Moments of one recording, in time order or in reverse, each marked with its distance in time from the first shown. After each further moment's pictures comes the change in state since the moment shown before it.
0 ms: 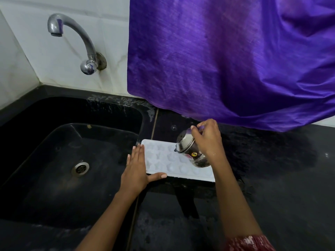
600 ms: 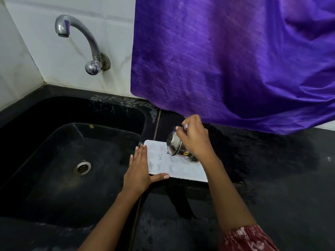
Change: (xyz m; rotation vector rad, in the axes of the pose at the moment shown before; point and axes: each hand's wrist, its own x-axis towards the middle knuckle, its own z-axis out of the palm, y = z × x) left_hand 0.000 -0.002 -0.001 0.001 -0.006 0.006; right_hand 0.000 -0.022 0.022 -0.150 -0.135 -0.178
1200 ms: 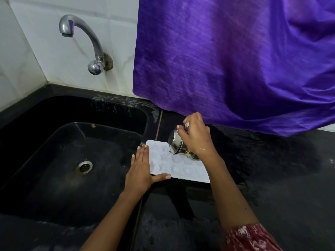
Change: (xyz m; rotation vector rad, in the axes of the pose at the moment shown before) left_hand 0.000 0.000 0.001 0.010 -0.006 -0.003; right_hand 0.006 -0.001 0.001 -0.053 0.014 -0.037
